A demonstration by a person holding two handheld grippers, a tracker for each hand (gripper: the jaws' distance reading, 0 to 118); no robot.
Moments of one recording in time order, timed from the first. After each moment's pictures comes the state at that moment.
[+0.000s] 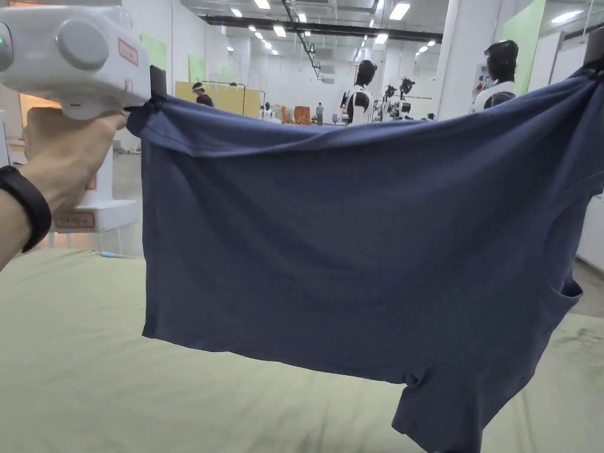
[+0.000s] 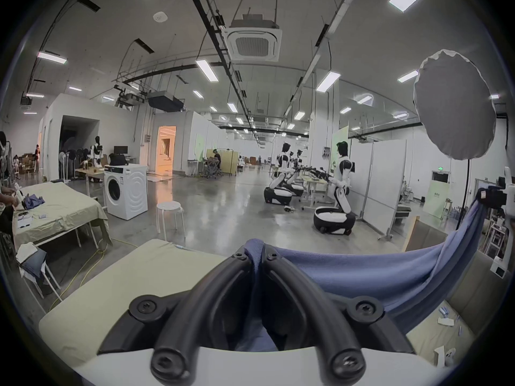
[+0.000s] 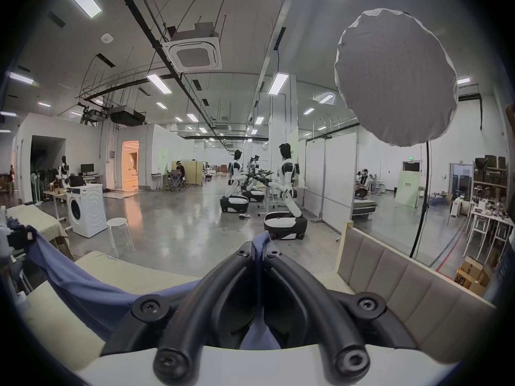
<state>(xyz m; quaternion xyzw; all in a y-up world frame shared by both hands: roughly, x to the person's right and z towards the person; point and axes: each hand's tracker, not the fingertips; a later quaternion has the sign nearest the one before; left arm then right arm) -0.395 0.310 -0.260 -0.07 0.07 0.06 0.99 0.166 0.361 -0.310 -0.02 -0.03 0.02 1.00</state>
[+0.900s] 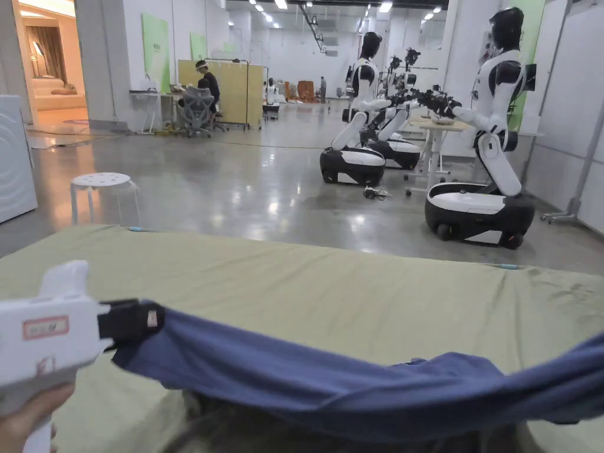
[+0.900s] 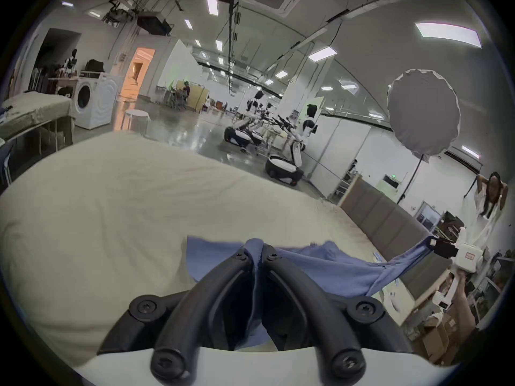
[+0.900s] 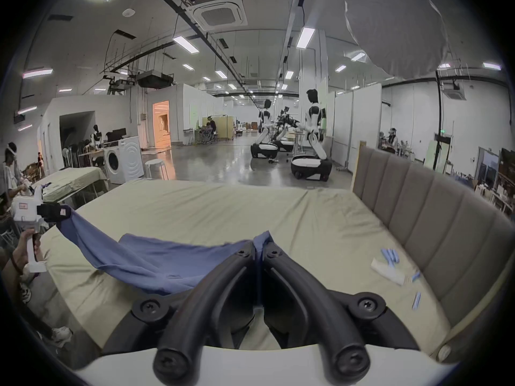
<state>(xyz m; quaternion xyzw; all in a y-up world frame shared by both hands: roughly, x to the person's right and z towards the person) -0.406 0.053 -0.005 -0.19 -0.08 0.21 0.95 0.210 0.112 0.001 -0.16 0.06 0.03 0.98</state>
